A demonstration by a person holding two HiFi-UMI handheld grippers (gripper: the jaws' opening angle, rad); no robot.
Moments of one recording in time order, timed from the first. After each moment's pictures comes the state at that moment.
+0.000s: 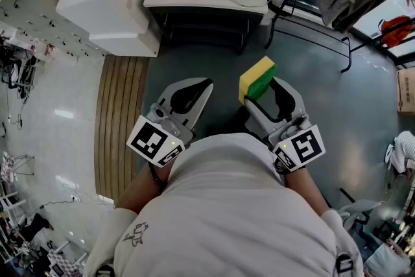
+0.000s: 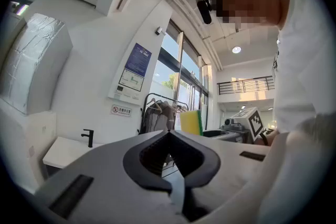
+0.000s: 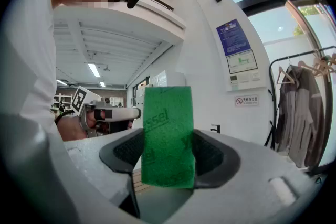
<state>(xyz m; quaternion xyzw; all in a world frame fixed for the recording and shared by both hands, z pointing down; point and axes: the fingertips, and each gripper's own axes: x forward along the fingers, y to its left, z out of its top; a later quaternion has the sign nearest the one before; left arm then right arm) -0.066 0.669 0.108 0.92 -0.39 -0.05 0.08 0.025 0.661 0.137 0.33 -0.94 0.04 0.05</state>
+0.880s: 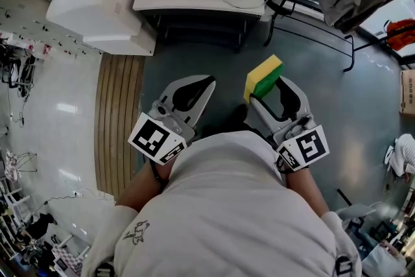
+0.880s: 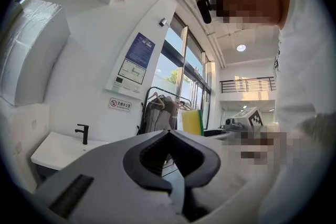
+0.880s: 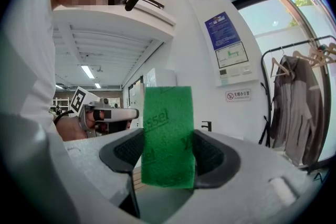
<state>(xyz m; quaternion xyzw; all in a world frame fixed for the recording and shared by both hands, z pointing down) -0.014 0.571 0.132 0.92 -0.38 -0.04 0.10 0.085 0.565 0.159 0.35 -0.93 0.07 0.06</state>
